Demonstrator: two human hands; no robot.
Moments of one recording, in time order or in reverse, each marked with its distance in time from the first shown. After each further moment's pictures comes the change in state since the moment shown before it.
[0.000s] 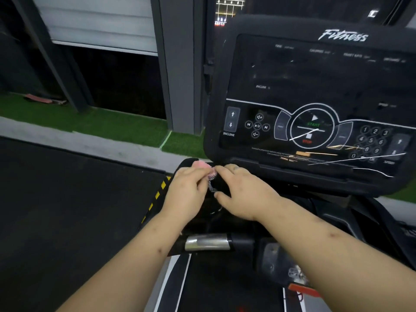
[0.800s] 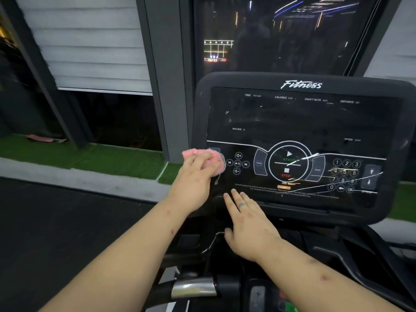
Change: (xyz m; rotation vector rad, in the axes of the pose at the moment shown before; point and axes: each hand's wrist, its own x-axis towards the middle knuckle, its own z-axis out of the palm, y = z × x) left_hand 0.116 0.037 0.011 0.340 -0.028 0.387; right_hand -0.015 0.041 0.000 -0.133 0.094 0.082
